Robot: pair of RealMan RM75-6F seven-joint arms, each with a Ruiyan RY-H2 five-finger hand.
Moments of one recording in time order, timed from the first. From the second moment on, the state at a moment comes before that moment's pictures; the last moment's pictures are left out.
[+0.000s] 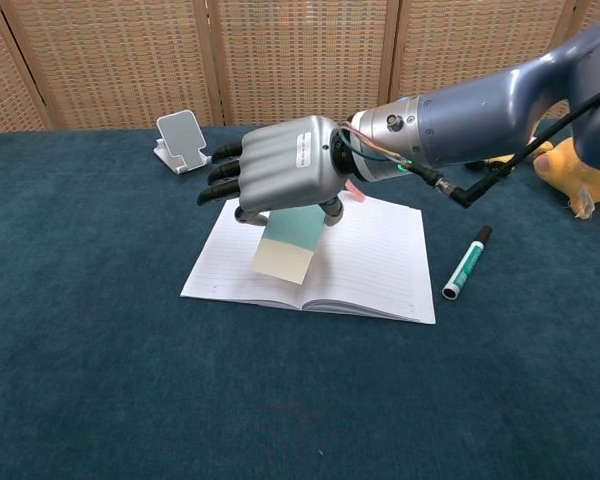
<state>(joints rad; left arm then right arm) -0.22 -1.06 -0.10 -1.73 1.16 1.20 0.16 1.33 -1.62 0.02 -1.02 -1.83 0.65 -0.33</state>
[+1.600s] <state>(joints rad) -0.25 -1.04 -0.09 -1.72 1.14 1.16 0.11 1.31 -1.65 -0.02 -0.98 -1.70 0.75 -0.19</state>
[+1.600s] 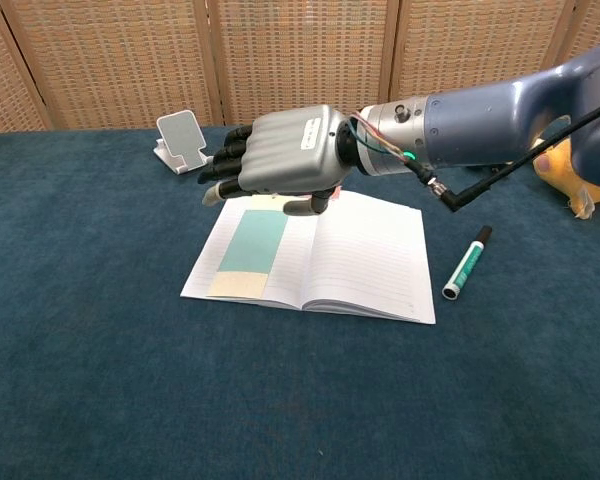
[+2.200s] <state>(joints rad) -0.25 -1.05 -0.08 -1.71 1.15 1.16 0.13 1.27 -1.63 0.09 -1.18 -1.20 0.49 -0.31</state>
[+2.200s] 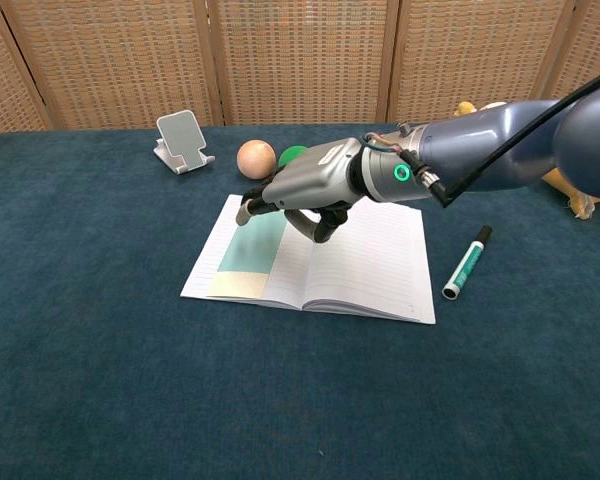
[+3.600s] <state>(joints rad) -0.27 -1.07 -0.07 -1.71 1.12 1.14 0.17 1.21 -1.65 -0.01 -1.19 -1.12 0.54 -0.51</state>
